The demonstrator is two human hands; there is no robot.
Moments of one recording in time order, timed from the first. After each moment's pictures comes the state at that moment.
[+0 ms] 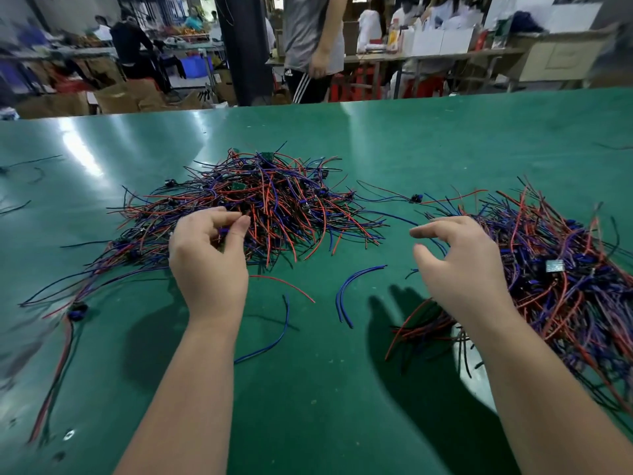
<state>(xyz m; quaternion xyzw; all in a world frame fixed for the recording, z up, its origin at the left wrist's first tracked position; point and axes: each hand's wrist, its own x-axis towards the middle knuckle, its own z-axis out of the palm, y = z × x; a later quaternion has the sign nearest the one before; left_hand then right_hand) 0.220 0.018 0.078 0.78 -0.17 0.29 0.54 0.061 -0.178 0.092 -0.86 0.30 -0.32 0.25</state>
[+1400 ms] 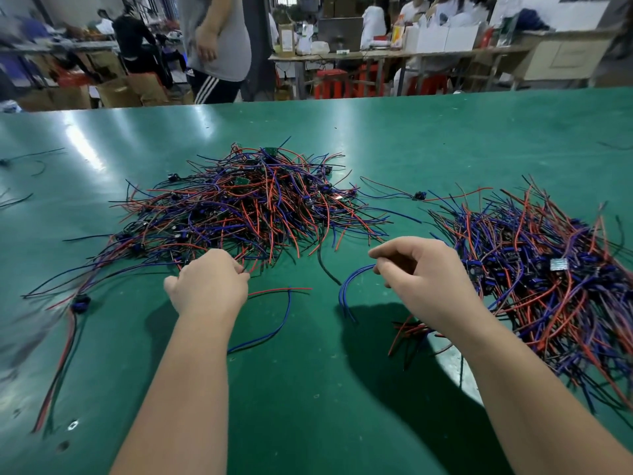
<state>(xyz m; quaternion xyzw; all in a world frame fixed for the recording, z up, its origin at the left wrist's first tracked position) 0.230 0.031 0.068 0.98 -0.06 0.02 0.16 0.068 -0.155 0.081 -0.85 0.20 -0.24 0.42</state>
